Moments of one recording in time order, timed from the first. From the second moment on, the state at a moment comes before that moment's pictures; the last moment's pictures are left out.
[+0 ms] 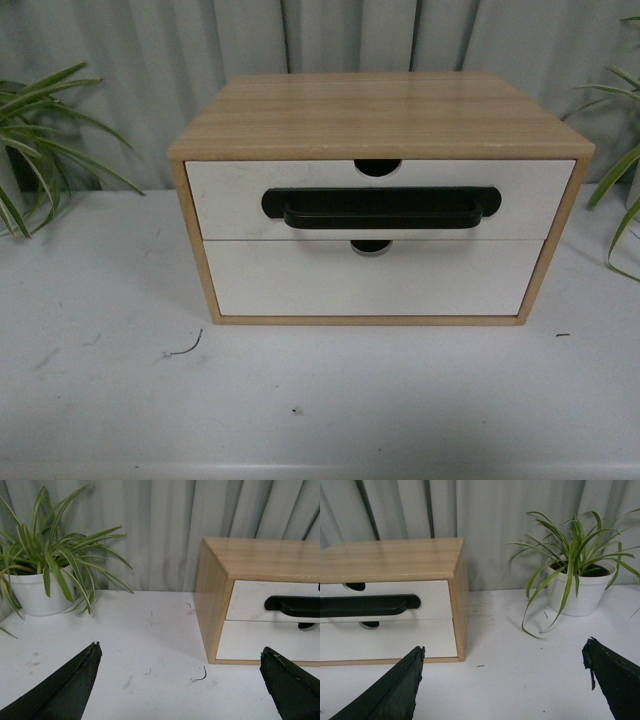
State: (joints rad) left arm 0.00 0.01 0.01 0.00 0.00 -0.01; right arm 0.00 0.00 0.01 0.00 0.00 0.00
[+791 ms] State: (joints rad) left arm 0.00 0.01 0.01 0.00 0.00 -0.01; right arm 0.00 0.00 0.01 0.00 0.00 0.00
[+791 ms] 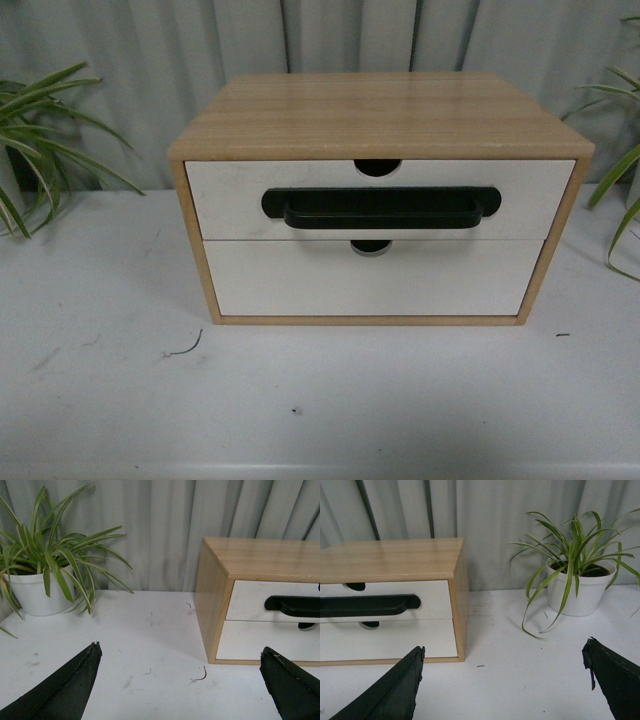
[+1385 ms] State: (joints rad) left arm -0.03 0.80 0.35 0.32 -0.31 -0.31; right arm 0.13 0.93 0.36 0.61 0.00 0.00
